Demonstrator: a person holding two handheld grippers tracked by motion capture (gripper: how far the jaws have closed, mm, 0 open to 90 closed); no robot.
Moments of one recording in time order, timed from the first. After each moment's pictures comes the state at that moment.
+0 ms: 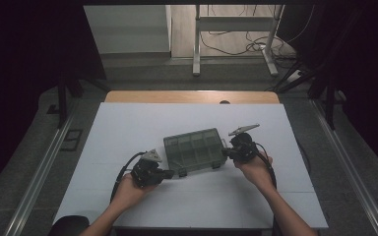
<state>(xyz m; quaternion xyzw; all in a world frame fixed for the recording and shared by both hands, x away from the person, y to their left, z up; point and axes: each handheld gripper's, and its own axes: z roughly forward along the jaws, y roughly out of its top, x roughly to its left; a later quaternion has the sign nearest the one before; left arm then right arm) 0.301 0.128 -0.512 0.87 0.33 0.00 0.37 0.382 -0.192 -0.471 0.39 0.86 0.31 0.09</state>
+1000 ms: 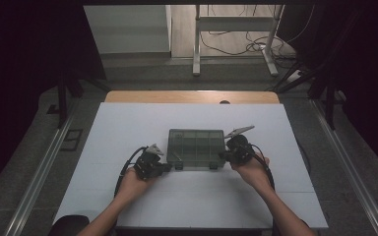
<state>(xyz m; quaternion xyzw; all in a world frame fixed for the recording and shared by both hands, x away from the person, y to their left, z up) 0.334 0.132 -0.530 0.86 0.37 0.03 0.35 0.376 -0.181 -0.471 0.37 0.87 0.31 0.08</state>
